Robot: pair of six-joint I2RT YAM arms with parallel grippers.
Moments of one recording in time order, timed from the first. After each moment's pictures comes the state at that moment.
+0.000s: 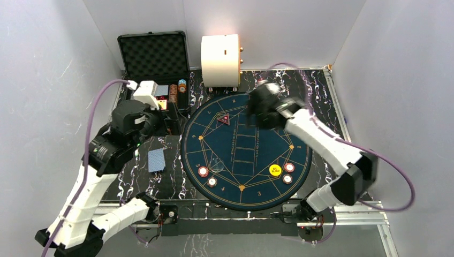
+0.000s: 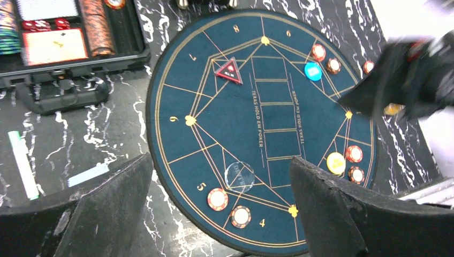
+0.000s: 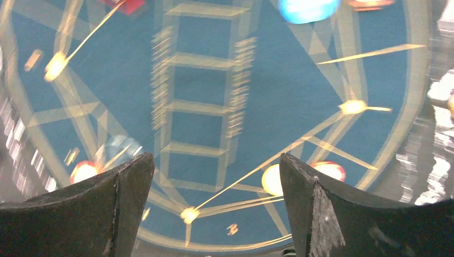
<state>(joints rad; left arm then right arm) -0.55 0.89 1.38 -0.93 -0.17 -0.38 0.89 1.53 1.51 -1.03 0.28 0.64</state>
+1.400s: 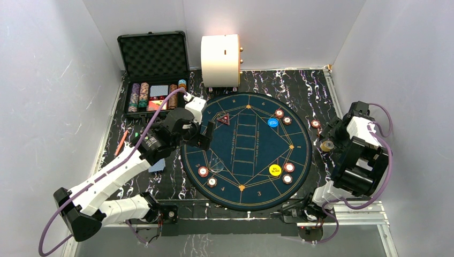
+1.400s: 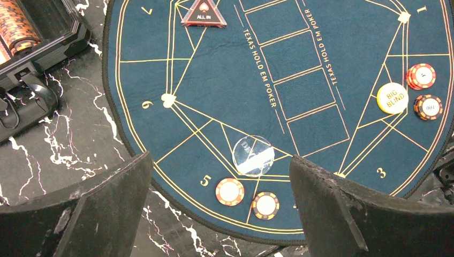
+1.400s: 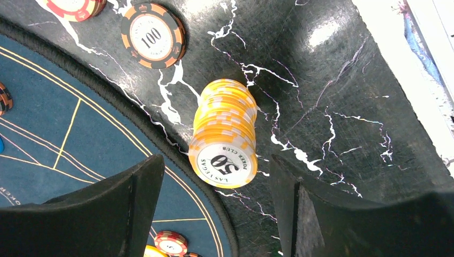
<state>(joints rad) -0.80 1.07 1.10 -0.69 -0.23 -0.23 -0.44 1.54 1.02 -0.72 -0.07 0.28</state>
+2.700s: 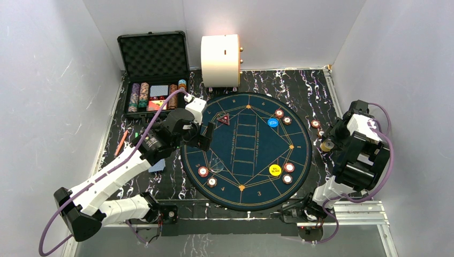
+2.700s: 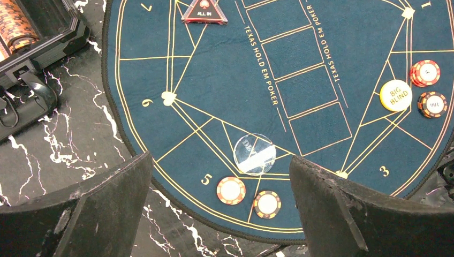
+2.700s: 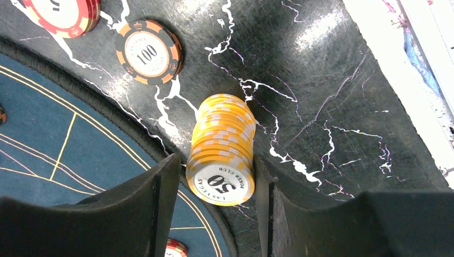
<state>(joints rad) -0.80 1.07 1.09 -0.68 -0.22 -0.22 -0.44 1.60 1.05 -0.72 -0.07 0.28</state>
